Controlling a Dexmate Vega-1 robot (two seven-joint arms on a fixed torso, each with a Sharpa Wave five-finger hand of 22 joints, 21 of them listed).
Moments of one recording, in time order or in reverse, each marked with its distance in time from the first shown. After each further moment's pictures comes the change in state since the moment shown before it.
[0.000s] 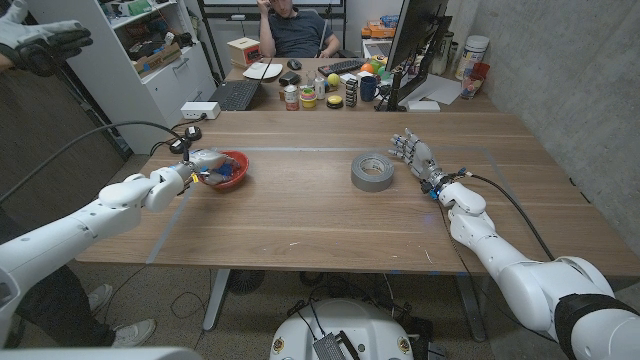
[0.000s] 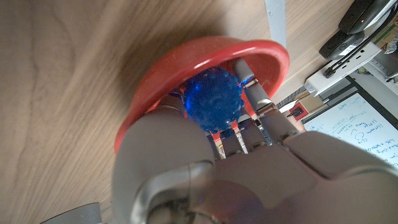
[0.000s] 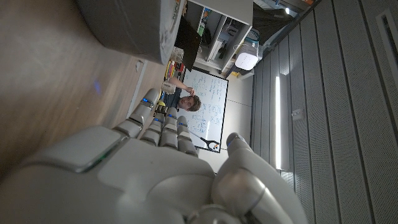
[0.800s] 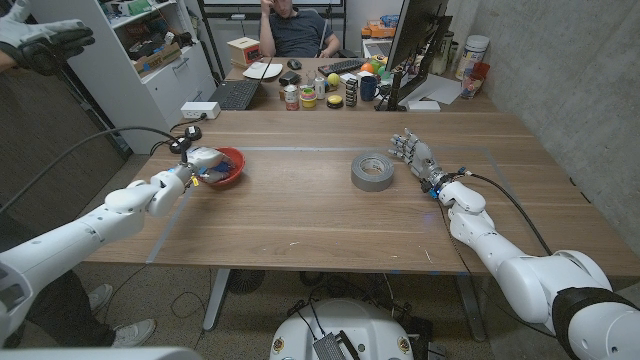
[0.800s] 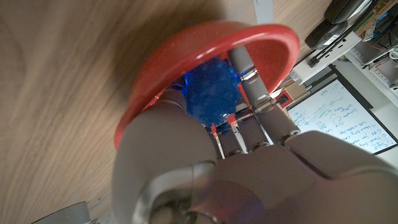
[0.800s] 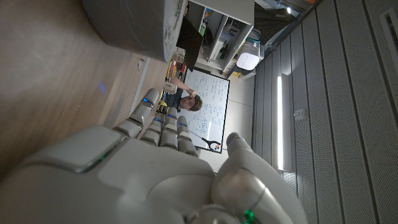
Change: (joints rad) left arm -0.021 -0.043 0.026 0.070 0.026 0.026 0.135; left_hand 0.044 0.007 0.073 -0.035 -0.037 0.233 0.046 0.000 0.003 0.190 -0.012 0.047 0.026 0.257 -0.023 0.015 0.014 0.160 -0.147 0.177 -0.006; right arm 0.030 0.005 0.003 0.053 -0.004 0.014 0.013; right_hand 0.000 0.000 0.003 -0.003 0.000 -0.003 0.003 0.000 0.000 0.000 0.000 0.000 0.000 0.000 0.000 0.000 0.000 0.000 0.000 0.008 0.000
